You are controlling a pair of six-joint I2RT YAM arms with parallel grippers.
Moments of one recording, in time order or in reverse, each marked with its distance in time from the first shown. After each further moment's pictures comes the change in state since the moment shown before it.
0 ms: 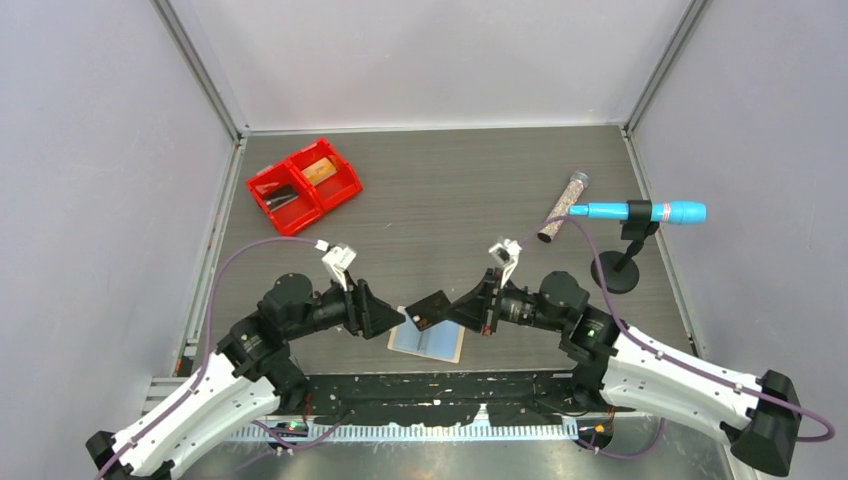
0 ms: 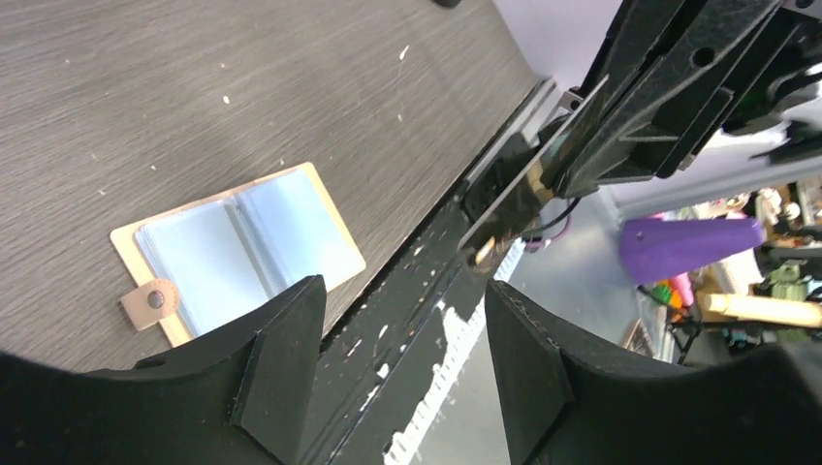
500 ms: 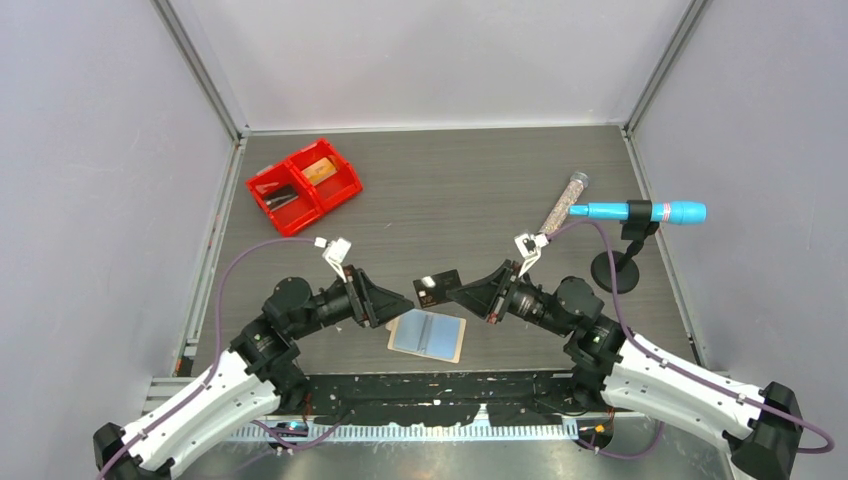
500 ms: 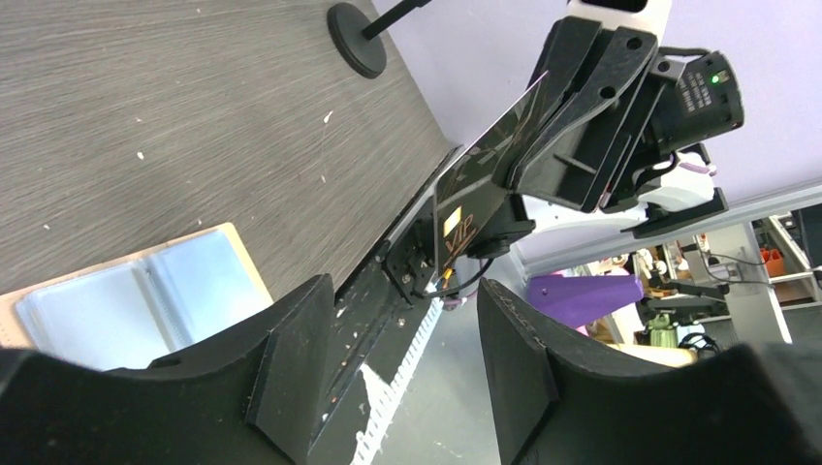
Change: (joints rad) left arm 0.002 -0.012 -0.106 0.301 -0.014 -0.232; right arm -0.031 -0.122 -0.065 0.106 0.202 0.180
